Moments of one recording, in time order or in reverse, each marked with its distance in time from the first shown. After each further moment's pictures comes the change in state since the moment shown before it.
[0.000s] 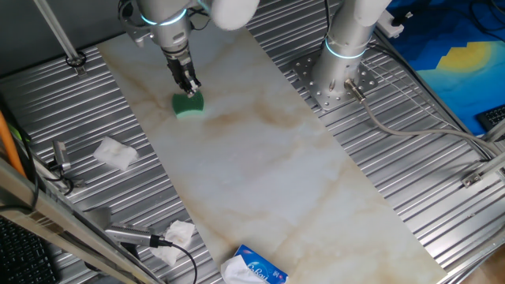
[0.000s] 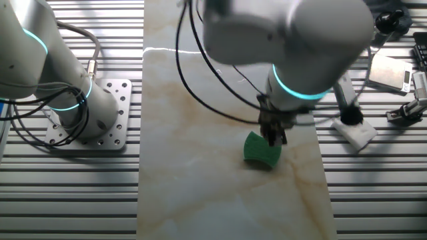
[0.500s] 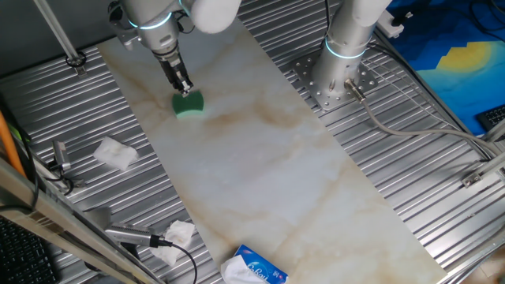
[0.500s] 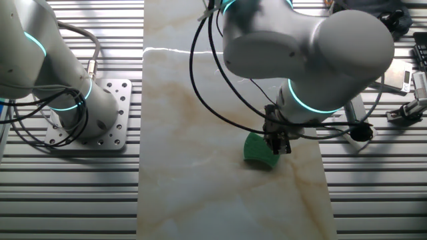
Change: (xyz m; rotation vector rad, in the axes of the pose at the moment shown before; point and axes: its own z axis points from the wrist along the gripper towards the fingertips) arm -0.004 -0.001 -0.002 -0.003 0.035 0.042
